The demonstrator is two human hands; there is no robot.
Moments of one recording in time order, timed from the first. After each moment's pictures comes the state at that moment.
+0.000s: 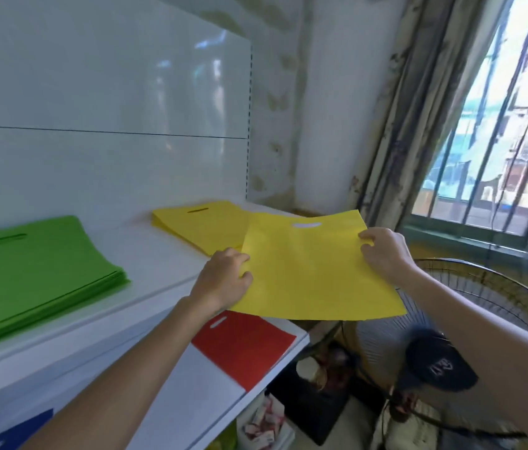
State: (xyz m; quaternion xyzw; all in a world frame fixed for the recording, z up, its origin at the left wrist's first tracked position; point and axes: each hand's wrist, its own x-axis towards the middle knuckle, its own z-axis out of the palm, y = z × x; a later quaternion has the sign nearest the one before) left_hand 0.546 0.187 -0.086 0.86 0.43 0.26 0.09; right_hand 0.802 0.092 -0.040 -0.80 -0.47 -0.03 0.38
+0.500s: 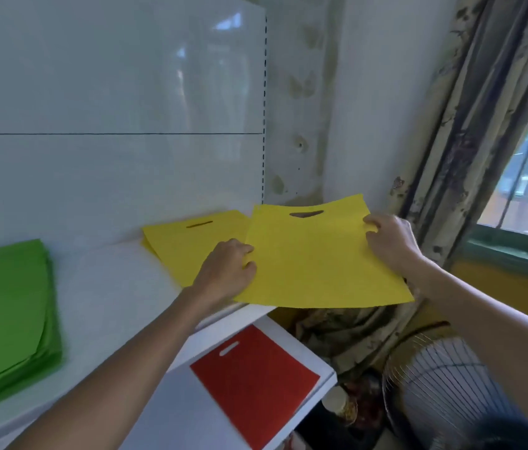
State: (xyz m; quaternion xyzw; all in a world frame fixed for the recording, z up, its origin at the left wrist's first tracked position) left_hand 0.609 0.323 -0.066 0.85 0.46 0.24 0.07; right_hand 0.877 0.258 -0.031 -0.77 -0.51 -0.04 0.38
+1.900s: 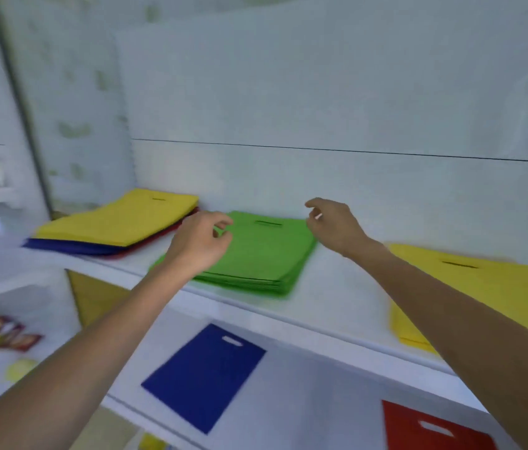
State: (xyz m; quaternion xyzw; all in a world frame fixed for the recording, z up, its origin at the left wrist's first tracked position) left_hand 0.412 0.166 -0.013 0.43 0.81 0.38 -0.13; right_hand 0.544 0.360 0.000 -0.25 -0.90 0.15 0.33
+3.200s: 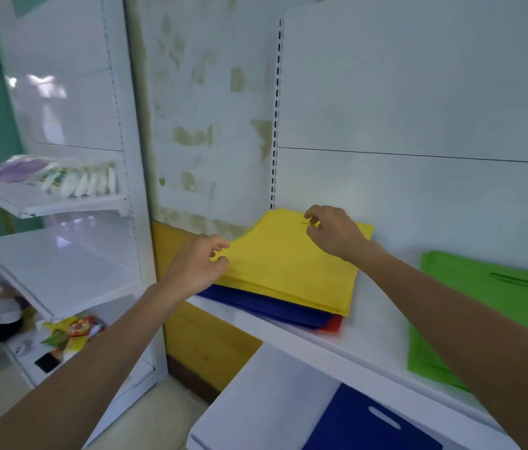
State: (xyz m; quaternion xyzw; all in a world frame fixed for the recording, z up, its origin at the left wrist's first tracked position) left_hand 0.006 -0.032 -0.050 0.35 0.86 0.35 -0.12; right_hand 0.105 0.192 -0.005 -0.14 -0.95 0.14 0.25
